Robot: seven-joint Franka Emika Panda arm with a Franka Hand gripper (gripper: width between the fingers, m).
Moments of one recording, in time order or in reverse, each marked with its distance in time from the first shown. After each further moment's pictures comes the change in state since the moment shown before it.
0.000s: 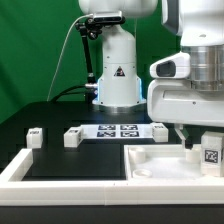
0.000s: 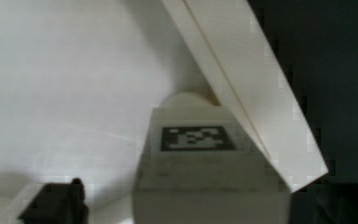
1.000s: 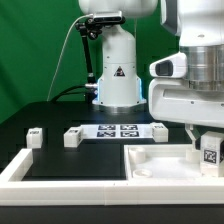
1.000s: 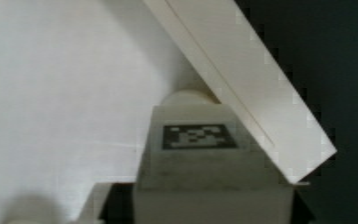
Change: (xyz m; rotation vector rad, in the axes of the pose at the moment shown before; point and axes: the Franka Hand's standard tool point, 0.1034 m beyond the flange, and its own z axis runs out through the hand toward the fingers) arm 0.002 0.003 0.000 0.036 -0.018 0.369
